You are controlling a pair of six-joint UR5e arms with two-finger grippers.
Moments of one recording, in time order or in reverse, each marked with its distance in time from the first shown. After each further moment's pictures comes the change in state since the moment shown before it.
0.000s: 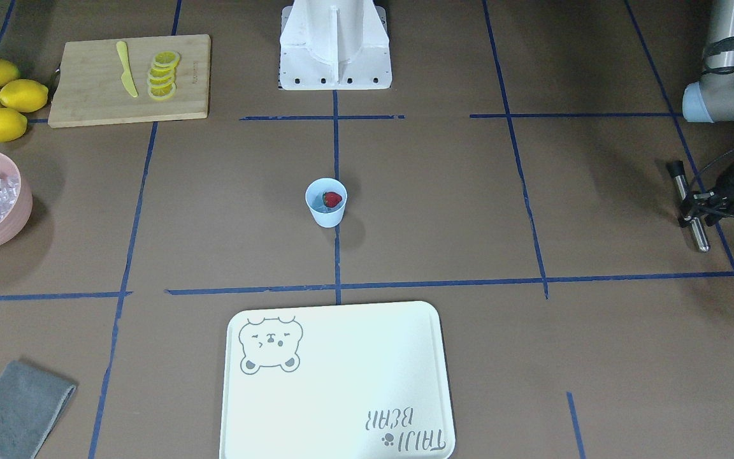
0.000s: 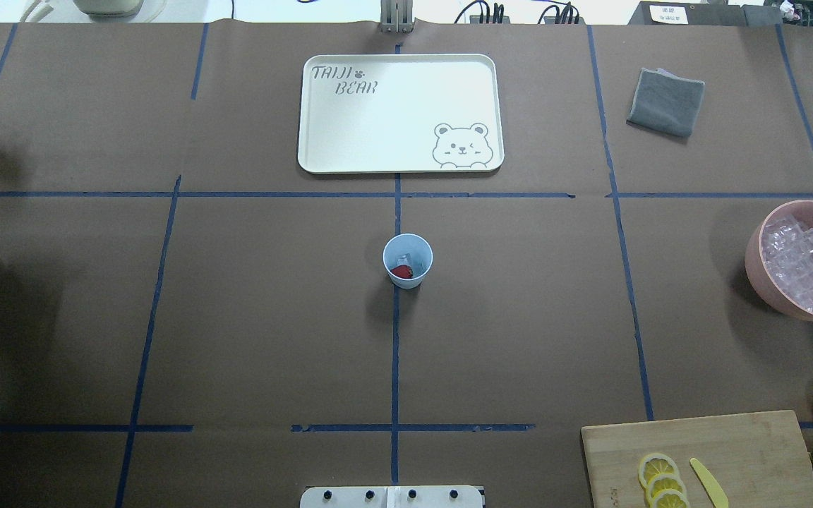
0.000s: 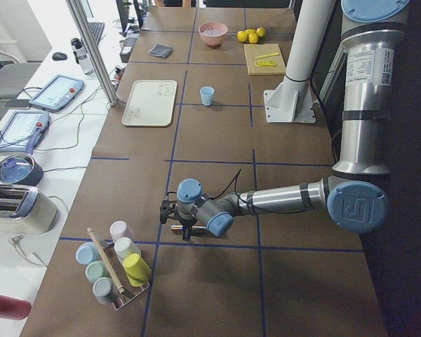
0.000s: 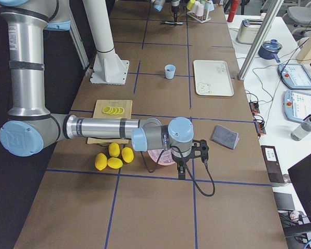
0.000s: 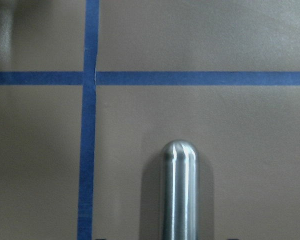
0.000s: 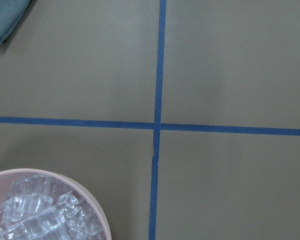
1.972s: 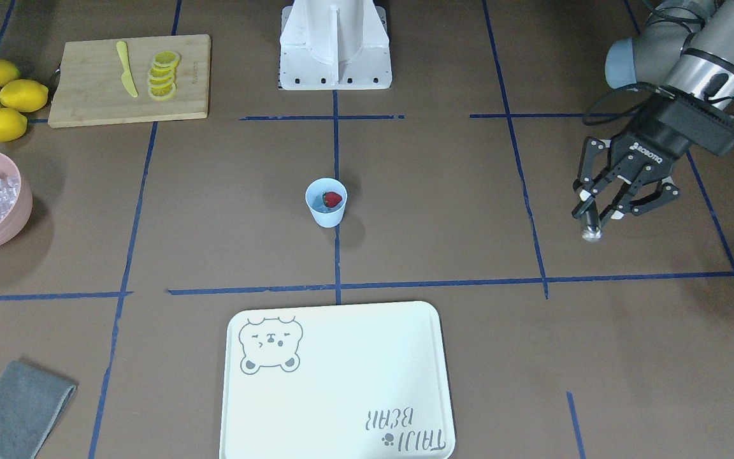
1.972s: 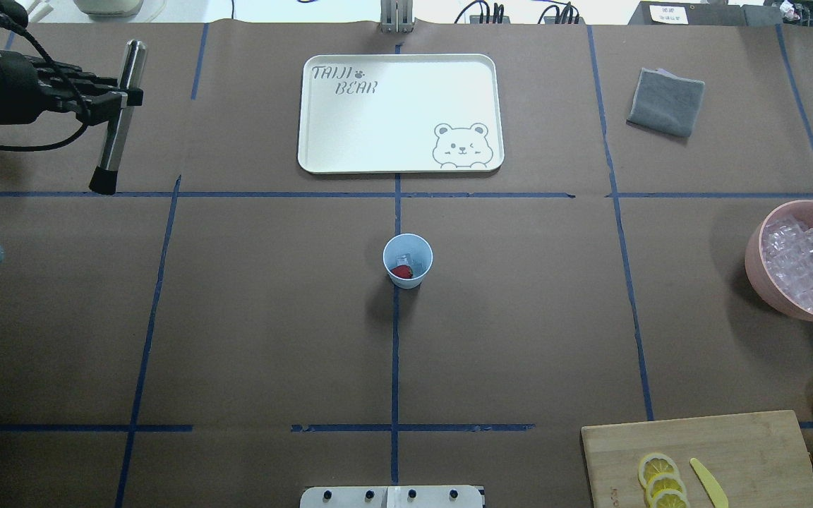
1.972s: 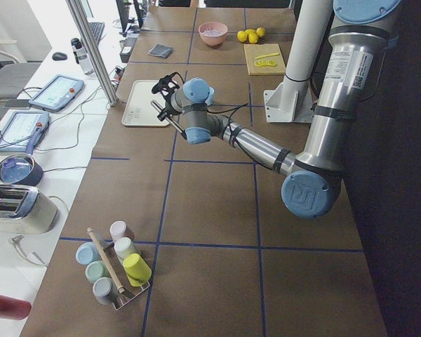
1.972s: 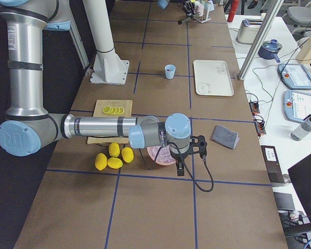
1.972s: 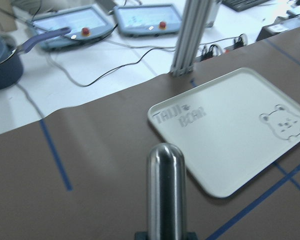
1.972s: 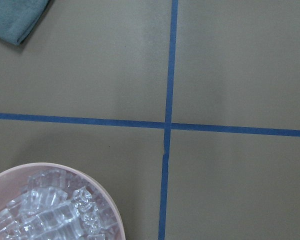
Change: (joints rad) left arm 0.114 -0.248 -0.471 -0.247 0.180 0.030; right arm 0.002 -0.019 0.048 -0.002 0.017 -0.001
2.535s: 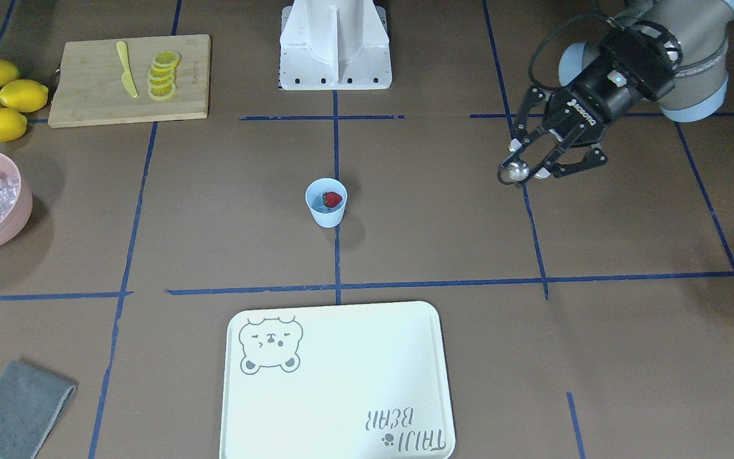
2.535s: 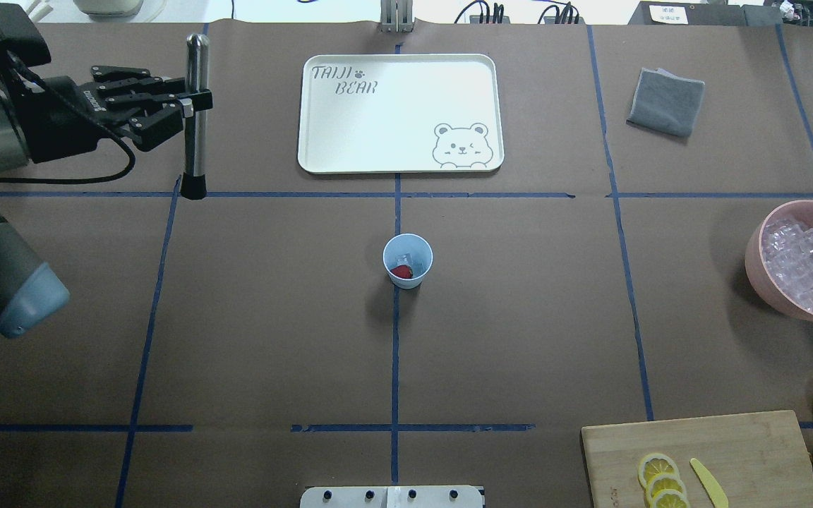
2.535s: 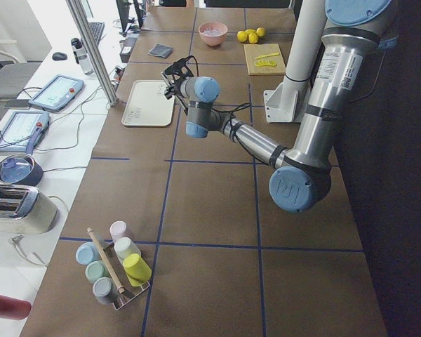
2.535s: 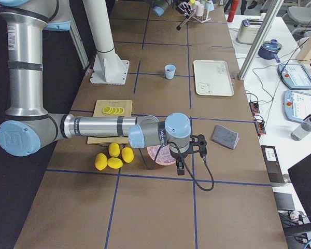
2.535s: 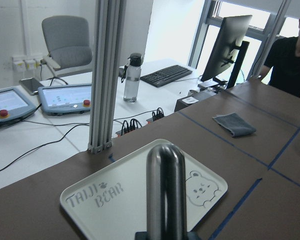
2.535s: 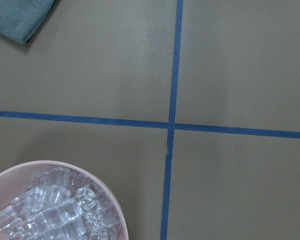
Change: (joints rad) left arm 0.198 -0.050 0.042 -0.410 0.236 -0.078; right arm 0.000 -0.004 0.003 0.000 0.005 -0.011
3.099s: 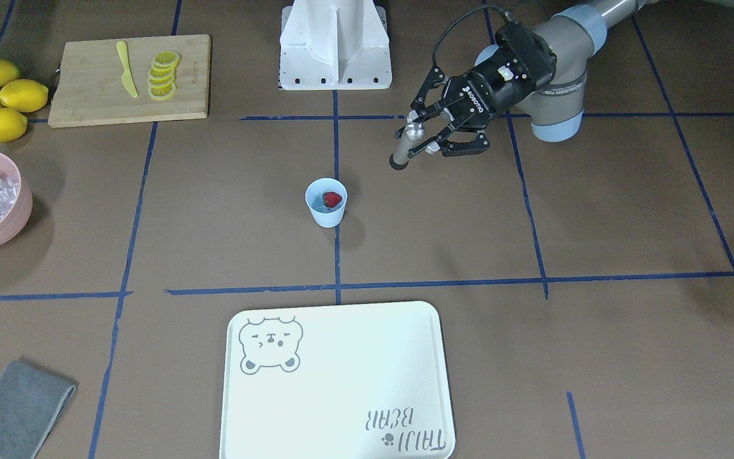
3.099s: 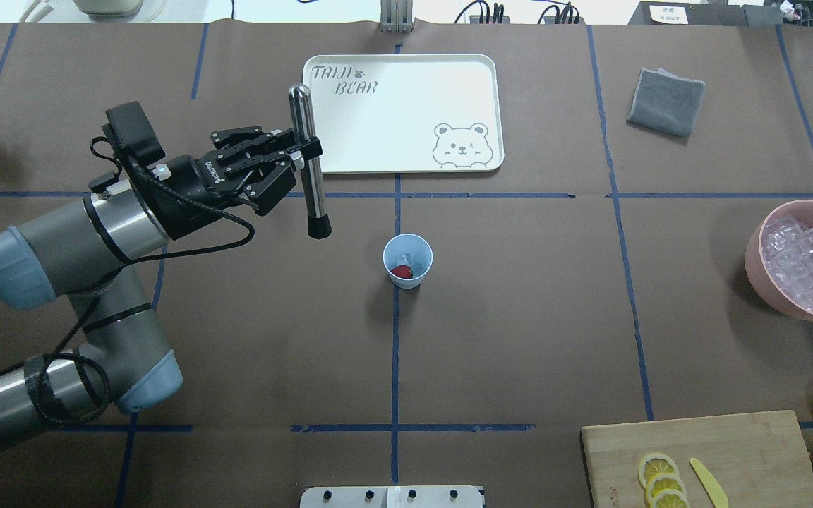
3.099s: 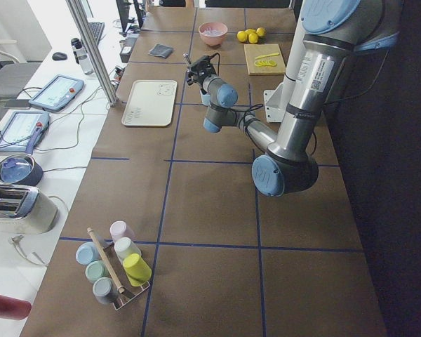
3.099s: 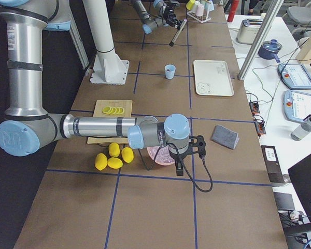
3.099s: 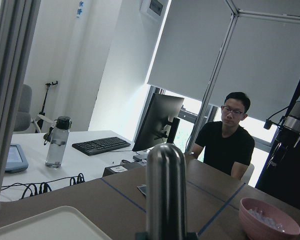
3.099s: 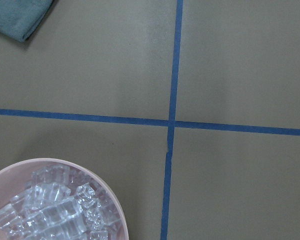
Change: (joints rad) left arm 0.256 -0.154 0.182 -0.294 0.342 0.010; right arm 0.000 -0.005 -0.001 -0.001 0.004 -0.001
